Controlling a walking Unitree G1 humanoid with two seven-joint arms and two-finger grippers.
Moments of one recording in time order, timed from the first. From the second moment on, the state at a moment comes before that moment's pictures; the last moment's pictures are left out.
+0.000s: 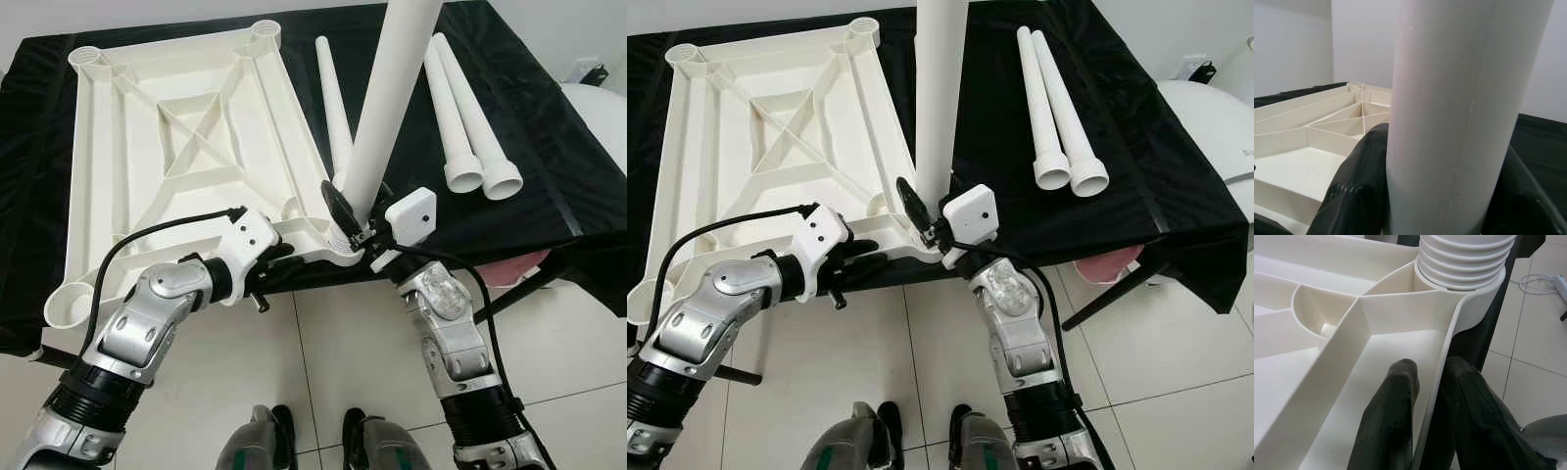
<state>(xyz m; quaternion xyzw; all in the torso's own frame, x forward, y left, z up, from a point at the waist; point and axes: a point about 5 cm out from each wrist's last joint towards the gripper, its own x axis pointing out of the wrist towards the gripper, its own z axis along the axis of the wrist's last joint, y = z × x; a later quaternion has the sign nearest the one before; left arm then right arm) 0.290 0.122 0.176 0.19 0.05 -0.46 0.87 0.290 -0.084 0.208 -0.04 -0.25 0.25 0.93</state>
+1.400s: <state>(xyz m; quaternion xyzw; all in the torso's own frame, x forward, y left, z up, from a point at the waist) 0.291 0.119 0.203 0.19 -0.01 -0.47 0.86 0.293 -0.106 0.205 -0.03 -0.24 0.02 0.97</state>
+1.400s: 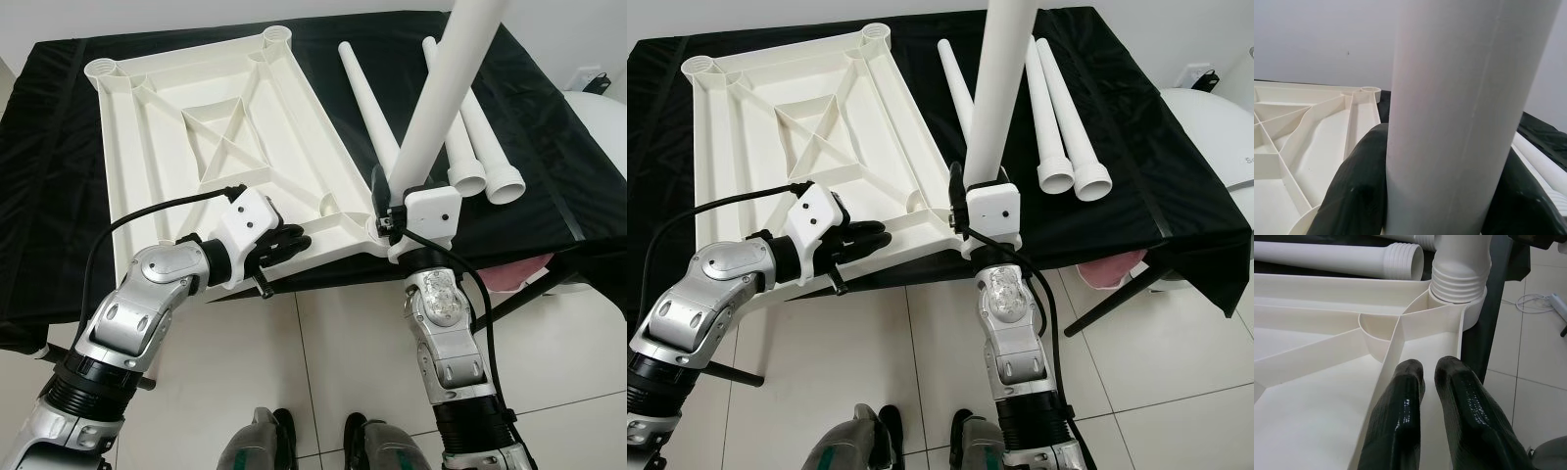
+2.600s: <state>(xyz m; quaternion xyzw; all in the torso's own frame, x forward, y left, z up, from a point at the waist) 0.289 0.118 0.205 0.19 -0.02 -0.47 0.86 0.292 -0.111 0.207 -0.01 -0.21 -0.05 0.98</state>
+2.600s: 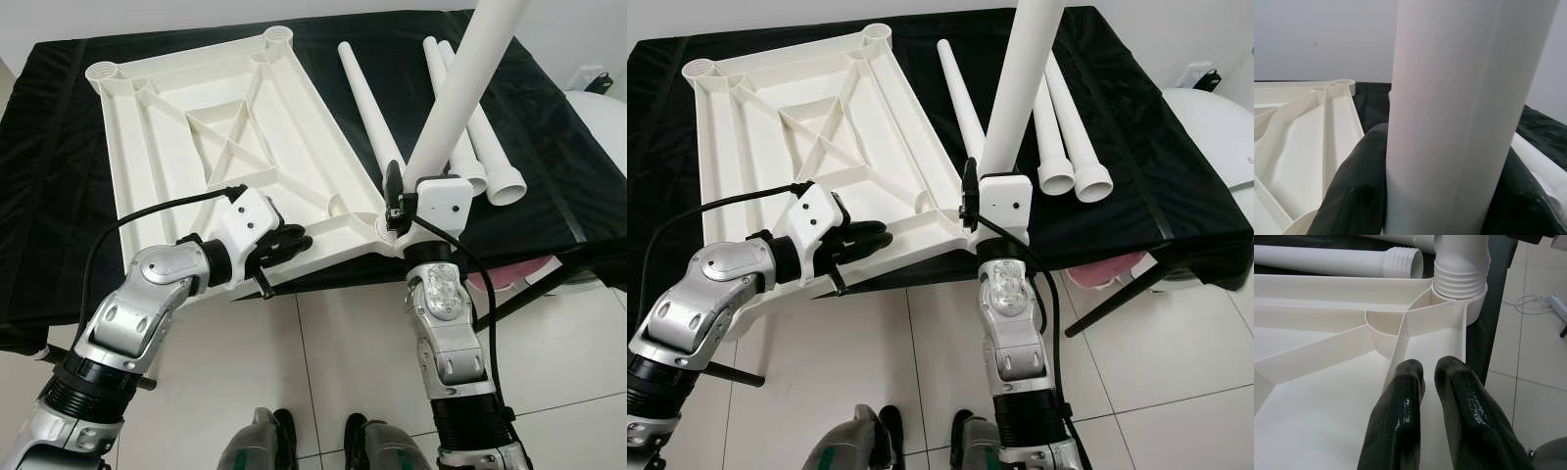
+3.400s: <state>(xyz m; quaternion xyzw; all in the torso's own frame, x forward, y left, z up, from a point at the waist) 0.287 0.118 0.204 0.19 -0.02 -0.47 0.86 0.294 -0.115 0.192 -0.01 -0.17 -0.07 0.98</state>
